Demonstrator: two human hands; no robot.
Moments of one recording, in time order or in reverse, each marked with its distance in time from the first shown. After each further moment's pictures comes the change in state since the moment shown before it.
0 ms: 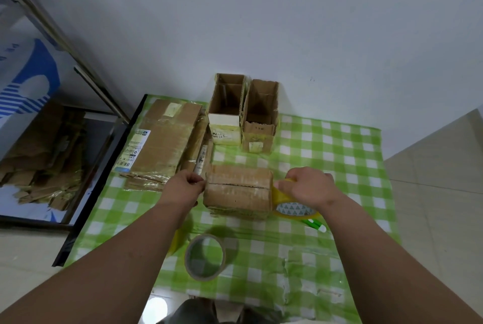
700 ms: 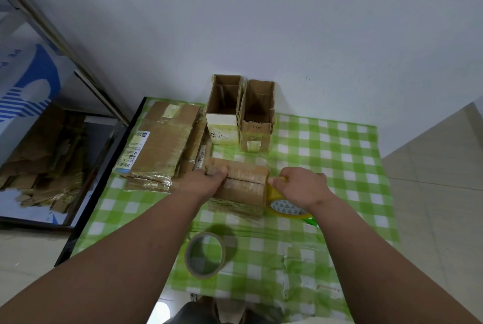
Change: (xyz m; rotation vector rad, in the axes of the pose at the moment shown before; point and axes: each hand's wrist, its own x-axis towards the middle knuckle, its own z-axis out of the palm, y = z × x) left_hand -0.014 0.032 0.017 0.190 -0.143 -0.102; right_hand -0.006 -0.005 0.012 0.007 0.059 -0.066
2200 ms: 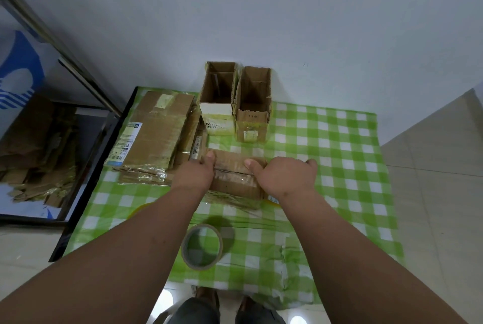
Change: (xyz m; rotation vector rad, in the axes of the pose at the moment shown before) left_hand 0.008 0.001 0.012 0.282 0.195 0.084; right_hand -0.002 -0.036 0.008 -0.145 0.074 0.074
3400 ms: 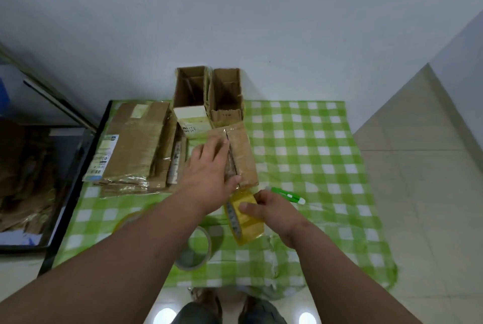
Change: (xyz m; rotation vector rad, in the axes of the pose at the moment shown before) left_hand -0.031 0.014 0.026 0.463 0.078 0.726; right_hand -0.061 0.036 0.067 1.232 -0.270 0.154
